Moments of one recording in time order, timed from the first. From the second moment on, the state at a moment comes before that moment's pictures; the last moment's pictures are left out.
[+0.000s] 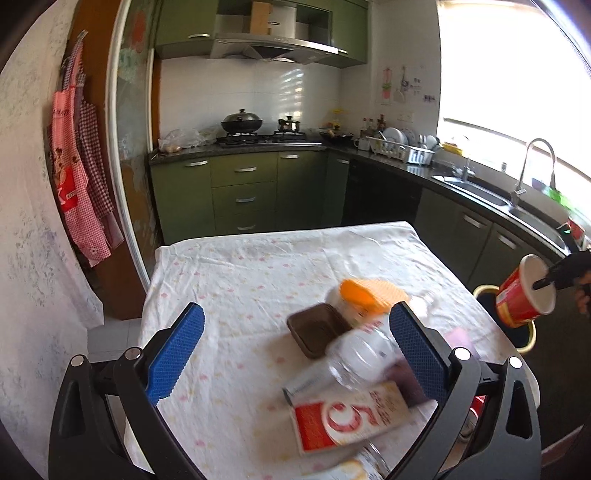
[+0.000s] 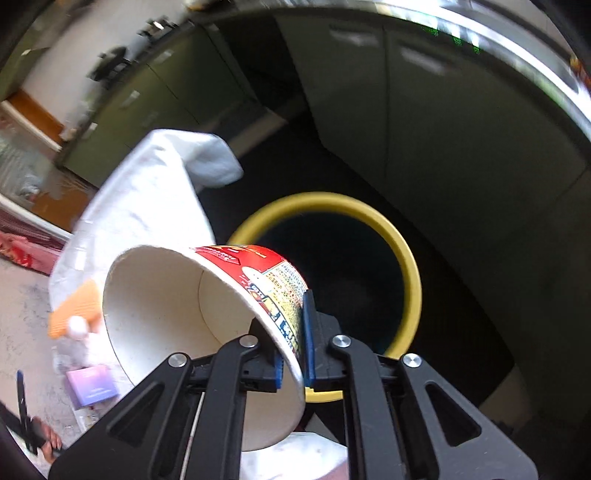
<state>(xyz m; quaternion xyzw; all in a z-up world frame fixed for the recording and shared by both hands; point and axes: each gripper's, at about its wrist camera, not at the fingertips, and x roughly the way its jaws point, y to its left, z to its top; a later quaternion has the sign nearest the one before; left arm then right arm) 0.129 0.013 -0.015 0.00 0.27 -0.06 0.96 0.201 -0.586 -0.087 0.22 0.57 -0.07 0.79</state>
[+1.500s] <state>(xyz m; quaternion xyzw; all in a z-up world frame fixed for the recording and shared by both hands) 0.066 -0.040 -0.100 0.15 0.43 -0.27 0.85 0.147 -0.488 -0.088 0.17 0.54 0.10 0.82</state>
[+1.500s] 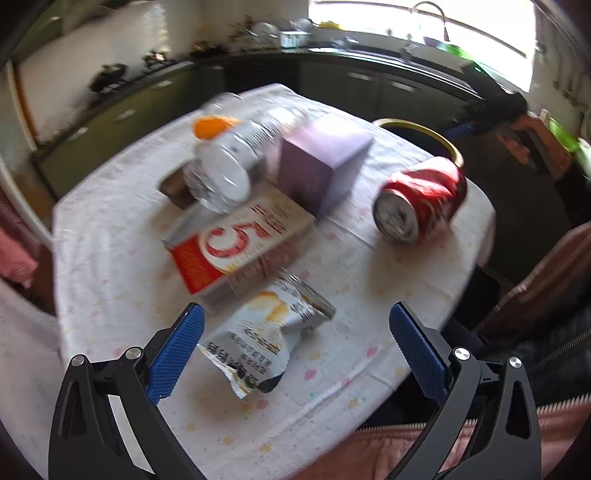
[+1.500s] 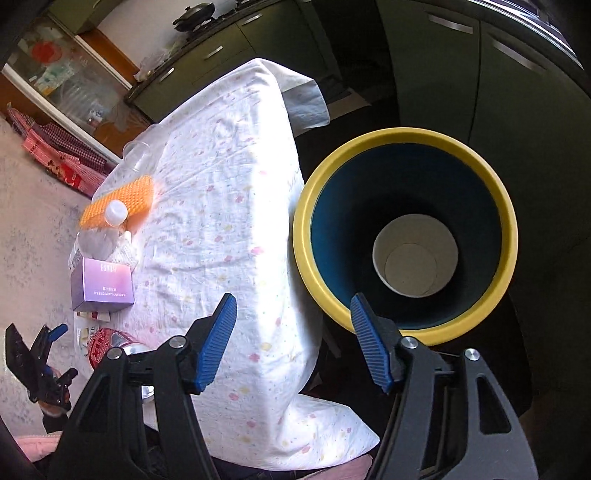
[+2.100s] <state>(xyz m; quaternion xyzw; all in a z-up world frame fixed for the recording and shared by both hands) 0.101 -0.057 -0.143 0.23 0.49 -0.33 0.77 0.158 -0.480 -0.111 0.18 0.56 0.11 0.80</state>
